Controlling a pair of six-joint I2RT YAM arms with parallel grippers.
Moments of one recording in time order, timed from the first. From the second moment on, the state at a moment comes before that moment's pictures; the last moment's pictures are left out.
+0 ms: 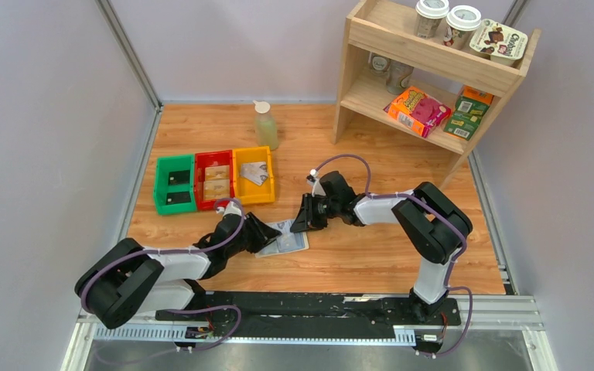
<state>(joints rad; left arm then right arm) -0.67 1.23 0.14 0.52 0.03 -1.23 0.70 1.83 0.84 0.21 -0.56 0.78</state>
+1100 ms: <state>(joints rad) -0.67 1.19 0.18 0.39 -0.01 -1.32 0.71 1.82 0.84 0.23 -0.55 0.79</state>
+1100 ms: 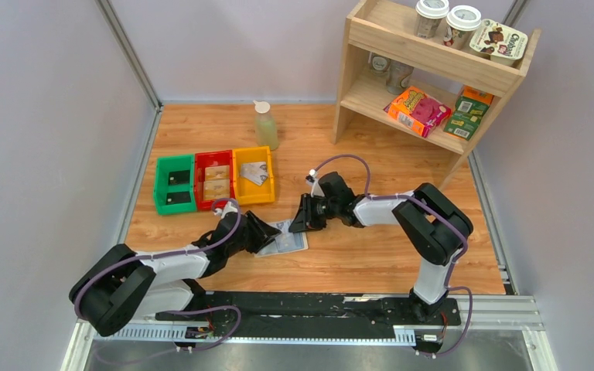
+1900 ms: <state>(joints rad) -0.67 1.12 0.12 0.44 0.02 -1.26 0.72 1.81 0.84 0.17 -0.52 0.78</state>
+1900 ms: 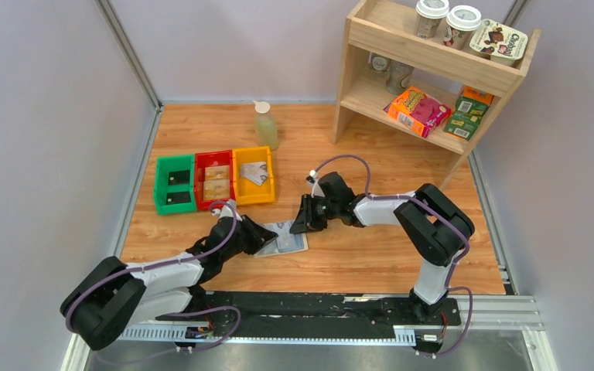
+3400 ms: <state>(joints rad) -0.67 1.13 0.08 0.69 0.03 -1.19 0.67 1.86 0.80 0.35 -0.62 0.84</state>
